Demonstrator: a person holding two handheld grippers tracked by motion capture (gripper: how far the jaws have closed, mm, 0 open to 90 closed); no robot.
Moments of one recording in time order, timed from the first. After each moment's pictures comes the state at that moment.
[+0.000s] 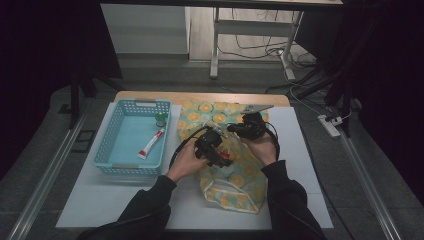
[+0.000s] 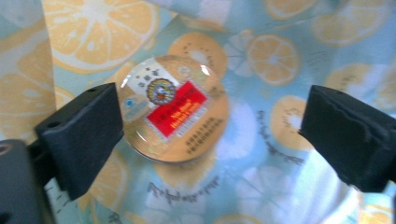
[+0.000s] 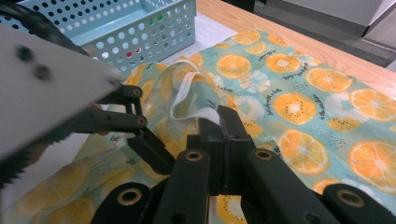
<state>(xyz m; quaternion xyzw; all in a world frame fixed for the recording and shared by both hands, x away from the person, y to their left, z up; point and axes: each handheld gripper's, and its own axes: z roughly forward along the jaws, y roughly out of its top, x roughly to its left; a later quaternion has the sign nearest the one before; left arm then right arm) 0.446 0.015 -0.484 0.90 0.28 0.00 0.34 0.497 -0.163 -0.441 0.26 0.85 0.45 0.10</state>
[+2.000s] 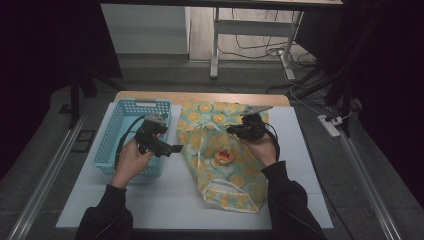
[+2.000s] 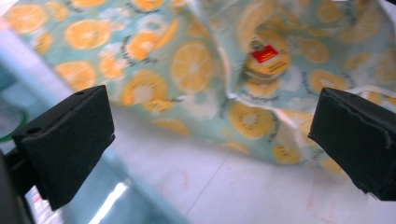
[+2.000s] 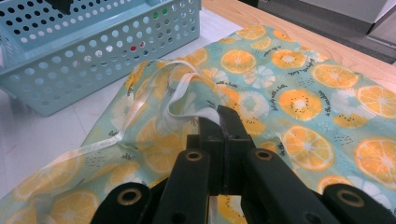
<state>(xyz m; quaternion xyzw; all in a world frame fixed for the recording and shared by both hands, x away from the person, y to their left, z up) 0.406 0.178 -0.443 0.83 0.38 0.08 0.39 0.494 -0.162 -0.442 0.25 0.85 0.44 0.09</state>
